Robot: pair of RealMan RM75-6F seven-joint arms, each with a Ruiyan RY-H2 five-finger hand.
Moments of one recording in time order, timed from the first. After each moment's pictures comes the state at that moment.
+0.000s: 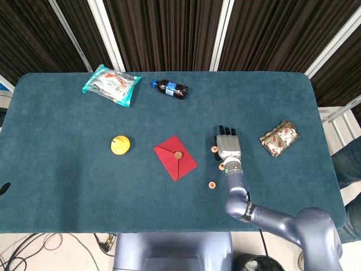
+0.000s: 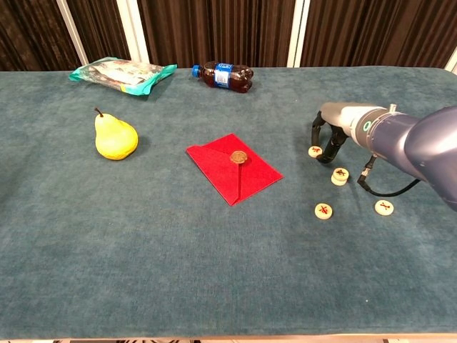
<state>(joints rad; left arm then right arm) -0.07 -0.99 -0.13 -1.65 1.30 1.43 -0.07 0.96 -1.81 0.31 -1.11 -0.40 0.93 -0.74</state>
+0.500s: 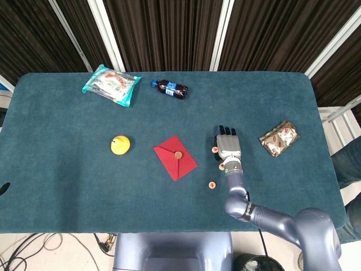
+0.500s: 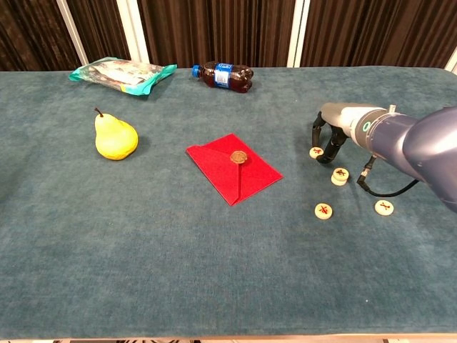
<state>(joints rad) -0.07 -0.99 -0.13 -1.65 1.29 1.43 -0.07 0.96 -1.82 0.32 -1.10 -0.41 0.93 -0.74</state>
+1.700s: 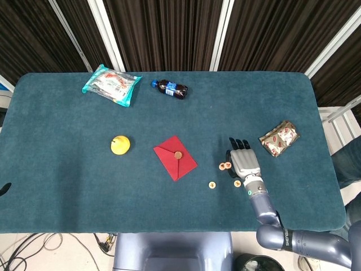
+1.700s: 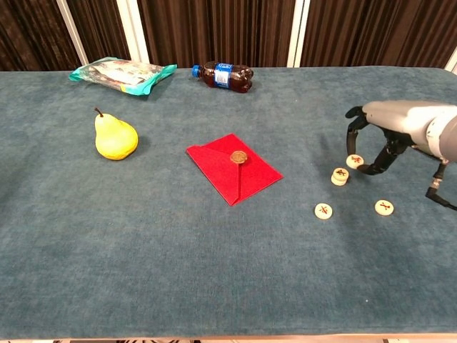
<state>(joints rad) -0.07 -0.99 -0.13 -1.65 1.30 1.44 -0.07 0.76 -1.50 0.16 -1.62 -0.65 1.08 -0.64</state>
